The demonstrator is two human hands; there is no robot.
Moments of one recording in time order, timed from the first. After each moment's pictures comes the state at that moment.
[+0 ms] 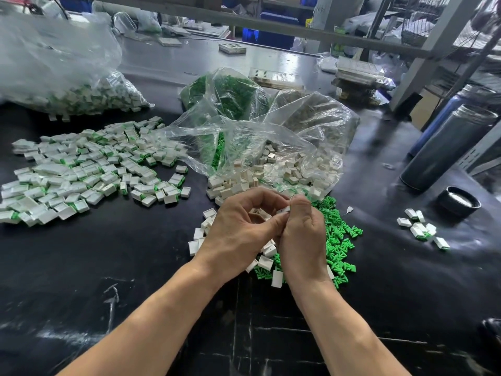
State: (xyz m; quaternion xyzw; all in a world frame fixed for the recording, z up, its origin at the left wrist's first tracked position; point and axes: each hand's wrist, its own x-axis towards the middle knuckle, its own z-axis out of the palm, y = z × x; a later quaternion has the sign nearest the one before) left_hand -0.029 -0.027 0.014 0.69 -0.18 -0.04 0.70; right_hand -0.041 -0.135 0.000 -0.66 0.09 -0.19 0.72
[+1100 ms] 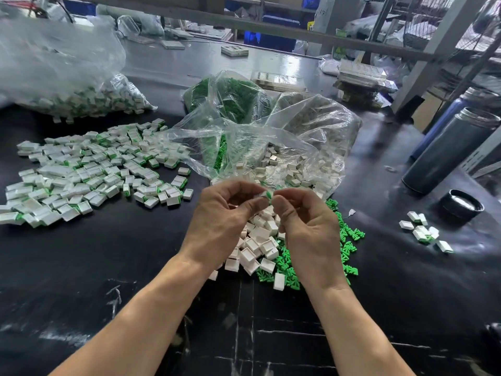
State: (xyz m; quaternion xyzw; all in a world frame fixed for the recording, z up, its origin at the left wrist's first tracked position) left_hand -0.006 -0.005 0.006 0.71 -0.16 0.02 0.68; right_hand -0.045 -0.155 -0.004 -0.74 0.00 -0.22 0.64
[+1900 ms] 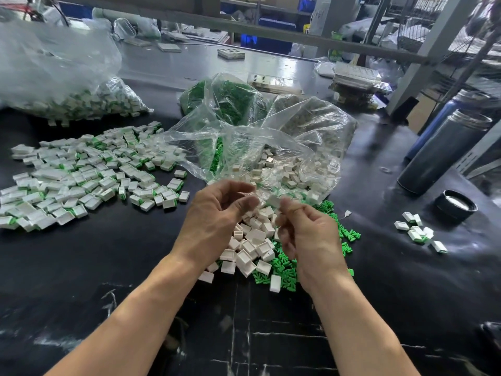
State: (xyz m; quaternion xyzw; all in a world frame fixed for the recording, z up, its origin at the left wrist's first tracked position) left_hand -0.005 0.000 0.008 0.74 -0.14 0.00 0.66; right_hand -0.042 -0.164 0.002 -0.61 0.17 -0.09 0.77
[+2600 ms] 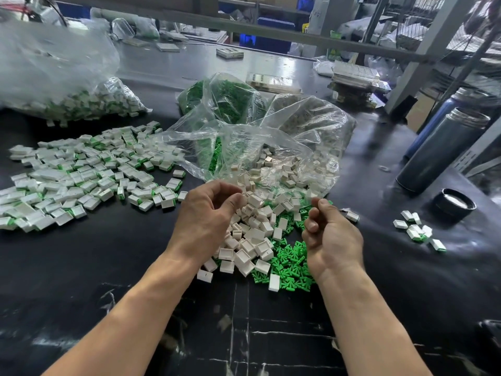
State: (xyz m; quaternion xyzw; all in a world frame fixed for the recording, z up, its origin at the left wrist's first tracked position) left_hand -0.002 0.006 0.003 0.79 -0.10 0.05 0.61; right_hand -0.031 -0.185 0.001 -0.42 0.28 -0.17 0.84
